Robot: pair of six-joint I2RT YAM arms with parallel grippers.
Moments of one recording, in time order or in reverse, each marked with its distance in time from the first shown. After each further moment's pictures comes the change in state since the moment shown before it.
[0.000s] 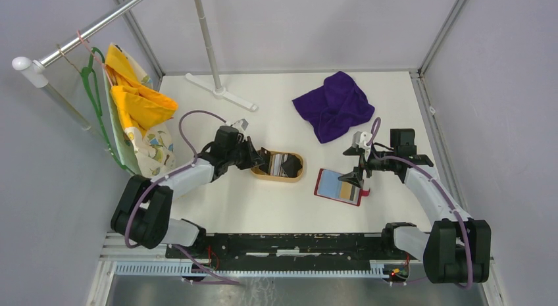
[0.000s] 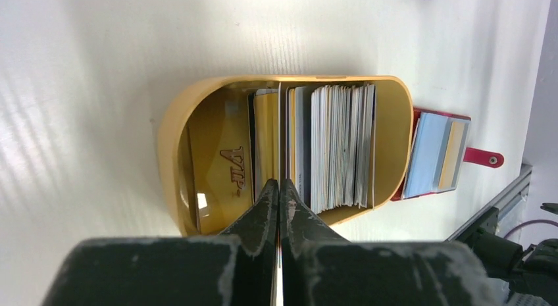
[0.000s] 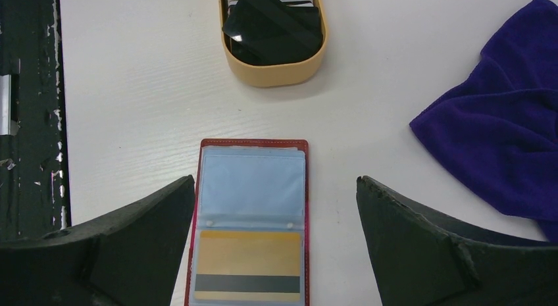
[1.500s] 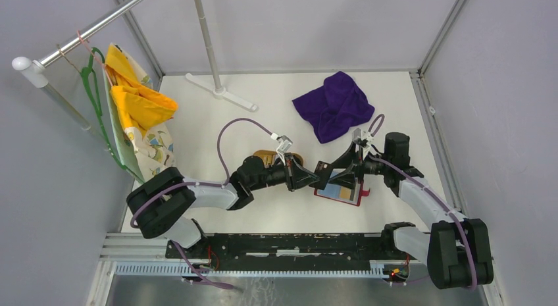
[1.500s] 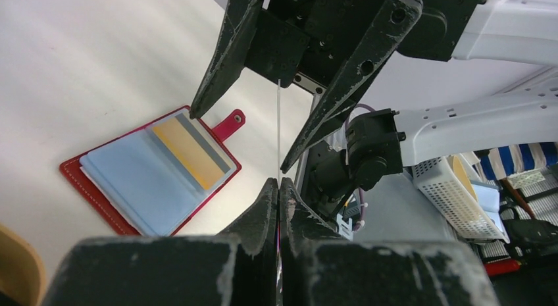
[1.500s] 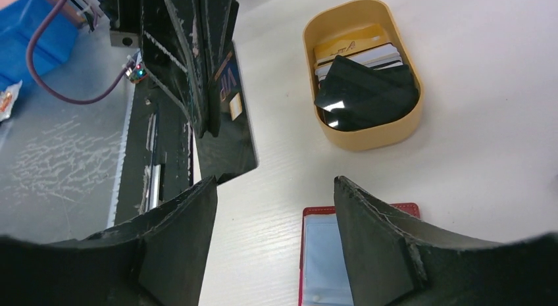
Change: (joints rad) left arm -0.505 0.078 -0.160 1.003 0.072 -0.102; right arm 0.081 -0.028 -0.183 0.510 -0.214 0.679
